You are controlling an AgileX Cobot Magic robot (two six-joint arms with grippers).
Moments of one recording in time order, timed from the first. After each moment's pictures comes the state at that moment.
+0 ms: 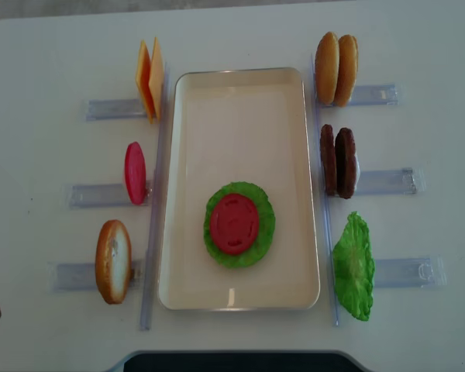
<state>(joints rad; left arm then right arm) 0.05 -0.02 -0.47 -0.07 1.11 0.12 -0.02 -0.01 -0.50 0.01 1.14 -0.03</state>
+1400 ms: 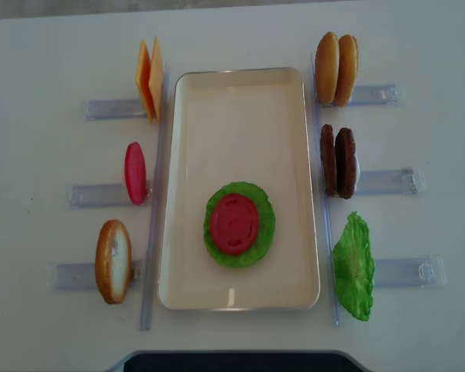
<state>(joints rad) 0.05 -0.02 -0.47 -0.07 1.11 0.12 -0.02 -0.01 -0.50 0.01 1.14 -0.03</state>
